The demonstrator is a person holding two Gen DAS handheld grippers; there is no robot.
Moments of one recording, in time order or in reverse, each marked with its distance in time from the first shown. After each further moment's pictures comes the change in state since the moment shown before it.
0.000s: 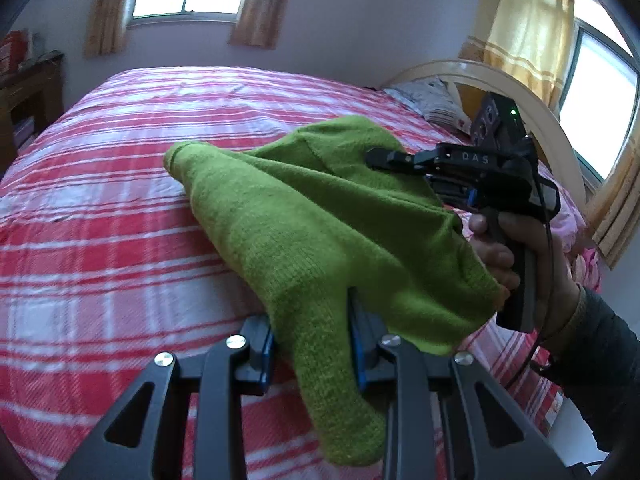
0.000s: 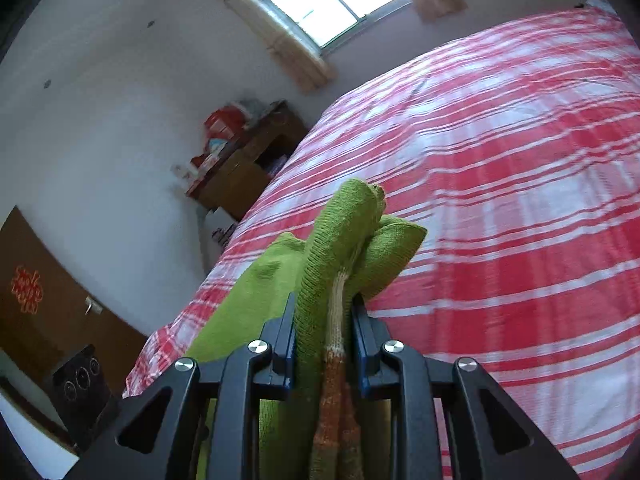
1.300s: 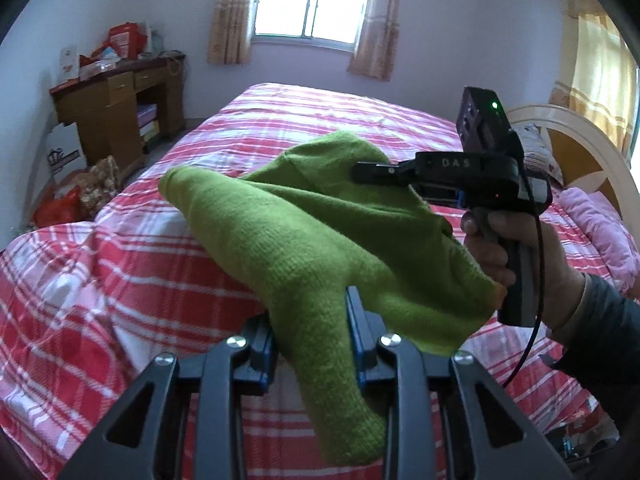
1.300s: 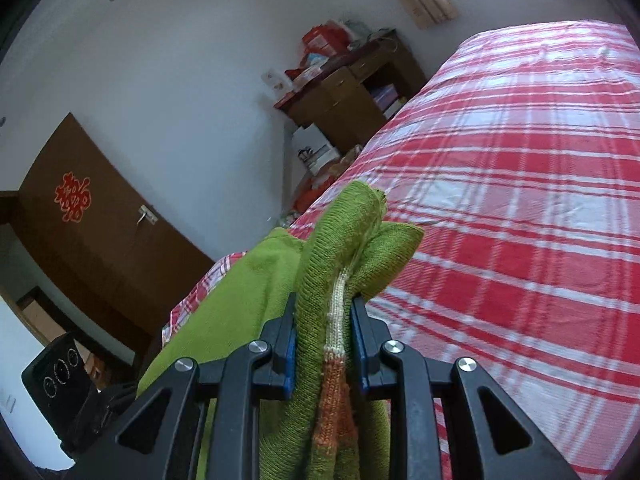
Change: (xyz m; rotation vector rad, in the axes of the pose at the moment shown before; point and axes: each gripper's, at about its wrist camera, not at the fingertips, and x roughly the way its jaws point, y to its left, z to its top) left arm -0.133 0.101 -0.074 -0.161 -0.112 0.356; right arm 0.182 0.200 -0.068 -0.206 0.256 0.263
